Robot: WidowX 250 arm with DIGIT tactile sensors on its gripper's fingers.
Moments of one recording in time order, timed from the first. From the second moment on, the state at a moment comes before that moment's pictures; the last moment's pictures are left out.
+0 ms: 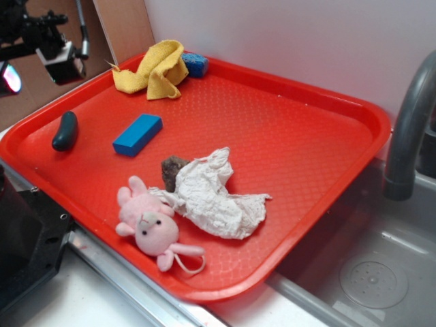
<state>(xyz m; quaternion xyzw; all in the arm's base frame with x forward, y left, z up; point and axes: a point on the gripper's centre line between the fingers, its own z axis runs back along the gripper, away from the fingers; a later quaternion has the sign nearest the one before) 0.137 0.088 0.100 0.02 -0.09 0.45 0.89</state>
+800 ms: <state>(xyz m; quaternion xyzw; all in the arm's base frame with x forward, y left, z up) 0.156 0.106 0.015 -0.01 -0.02 0.41 0.91</state>
